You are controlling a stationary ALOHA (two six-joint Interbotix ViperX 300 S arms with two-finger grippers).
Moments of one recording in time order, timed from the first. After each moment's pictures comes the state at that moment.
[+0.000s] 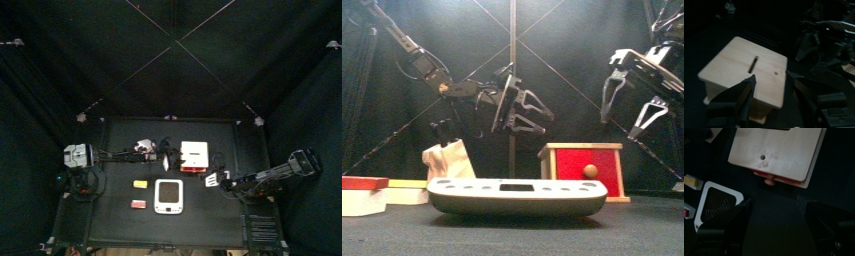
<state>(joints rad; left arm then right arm) 0.33 0.23 0.47 0.23 -0.50 -0.50 0.30 -0.45 0.94 -0.90 0.88 2.24</state>
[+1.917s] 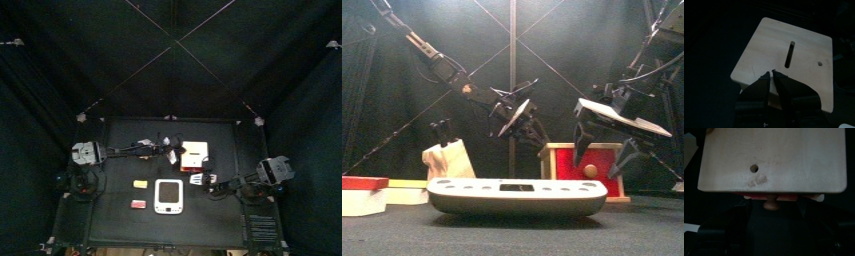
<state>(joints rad) 0.32 0.30 0.33 0.31 -0.14 -0.39 0.20 0.00 0.82 -1.11 0.87 2.63</state>
